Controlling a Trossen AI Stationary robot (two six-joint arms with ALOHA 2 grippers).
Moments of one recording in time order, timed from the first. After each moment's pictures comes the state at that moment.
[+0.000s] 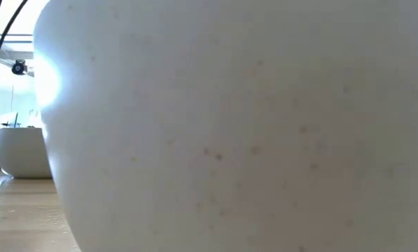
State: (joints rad) left arm -0.12 1.79 1.35 -0.70 -0.03 1.07; right arm 0.17 0.93 0.48 0.06 0.47 0.11
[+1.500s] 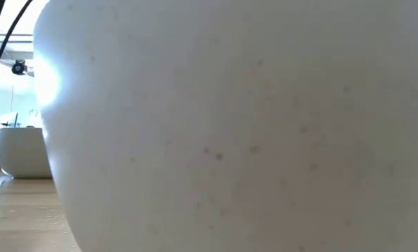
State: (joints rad) left arm -0.13 1.82 1.41 -0.82 0.01 0.97; right arm 0.17 0.93 0.48 0.06 0.47 0.10
